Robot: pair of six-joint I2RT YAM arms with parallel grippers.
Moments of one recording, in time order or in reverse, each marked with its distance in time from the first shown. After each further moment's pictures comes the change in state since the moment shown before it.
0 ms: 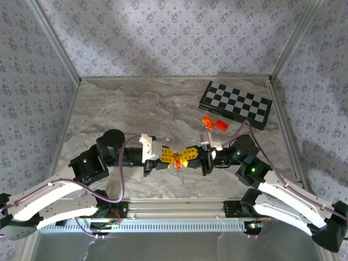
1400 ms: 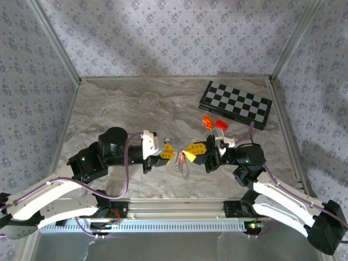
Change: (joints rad) left arm 0.001 0.018 0.048 -0.122 -0.119 0.006; right arm -0.093 0.031 -0.167 0.560 -0.022 0.315
